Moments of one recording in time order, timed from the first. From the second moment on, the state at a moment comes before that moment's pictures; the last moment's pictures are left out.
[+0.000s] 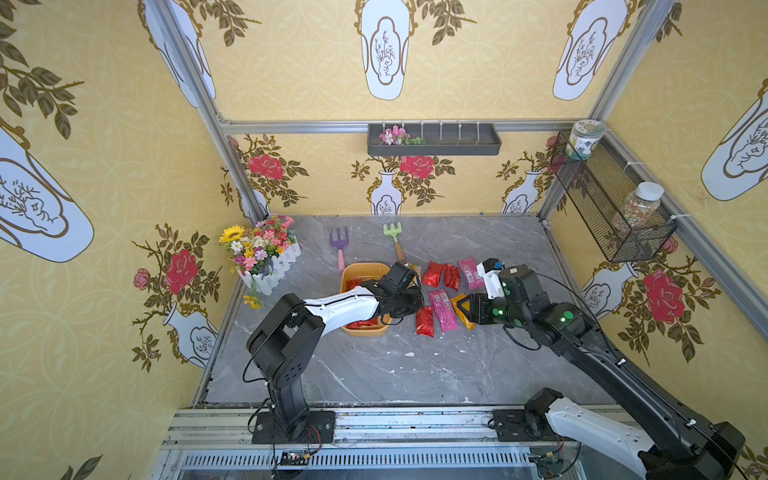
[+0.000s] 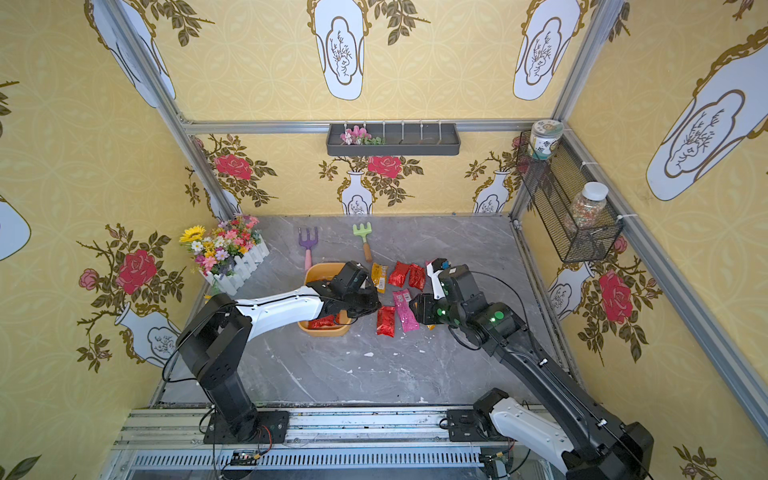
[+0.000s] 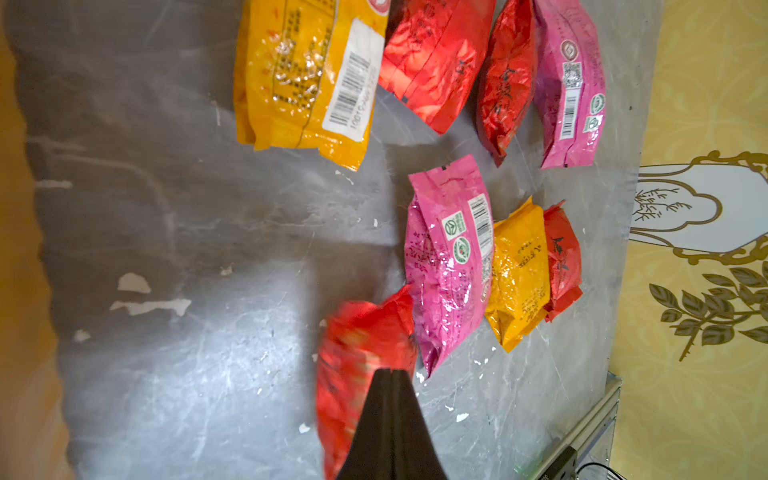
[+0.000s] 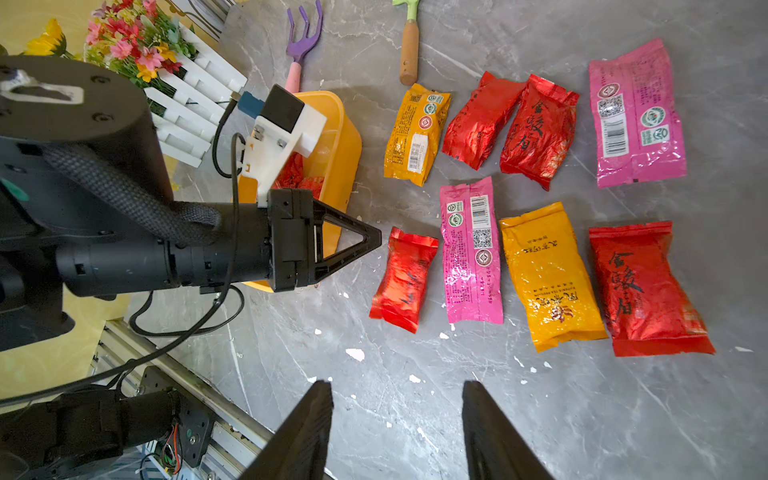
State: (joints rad) left arm -0.77 1.78 1.11 -0.25 0.18 -0.93; right arm 0.53 0.96 0.91 -0.72 -0.15 0.47
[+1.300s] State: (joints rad) left arm -0.46 1.04 0.85 -0.50 0.00 -0.88; right arm 0.82 1.68 1.39 -0.52 -0.14 0.50
